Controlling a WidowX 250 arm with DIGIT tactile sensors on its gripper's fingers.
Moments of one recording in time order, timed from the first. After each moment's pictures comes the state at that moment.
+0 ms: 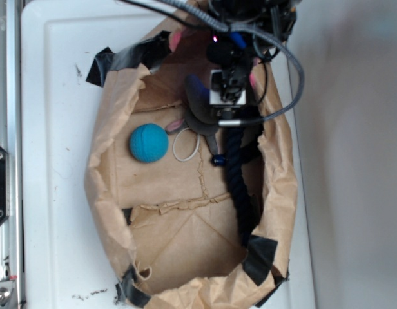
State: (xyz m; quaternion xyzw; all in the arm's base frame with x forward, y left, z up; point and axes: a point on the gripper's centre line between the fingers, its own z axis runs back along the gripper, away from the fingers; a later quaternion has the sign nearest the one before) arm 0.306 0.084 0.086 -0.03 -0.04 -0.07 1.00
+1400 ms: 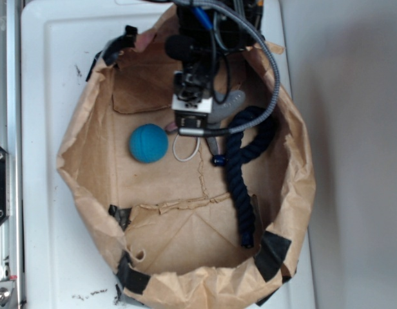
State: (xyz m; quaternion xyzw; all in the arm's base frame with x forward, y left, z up) arm 0.286 0.070 0.105 -0.10 -0.05 -0.10 0.99
